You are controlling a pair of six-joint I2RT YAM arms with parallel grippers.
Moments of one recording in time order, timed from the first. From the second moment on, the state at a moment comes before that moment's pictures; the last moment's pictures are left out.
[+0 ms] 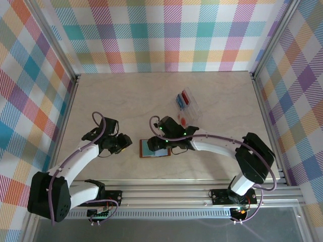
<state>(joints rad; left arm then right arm) -0.29 1.15 0.66 -0.60 0.27 -0.80 0.96 1.60 1.01 -0.32 -0.12 0.56</state>
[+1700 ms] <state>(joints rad) -0.47 1.42 0.70 -0.46 0.23 -0.79 0.96 1.72 0.98 -0.15 -0.32 0.66</state>
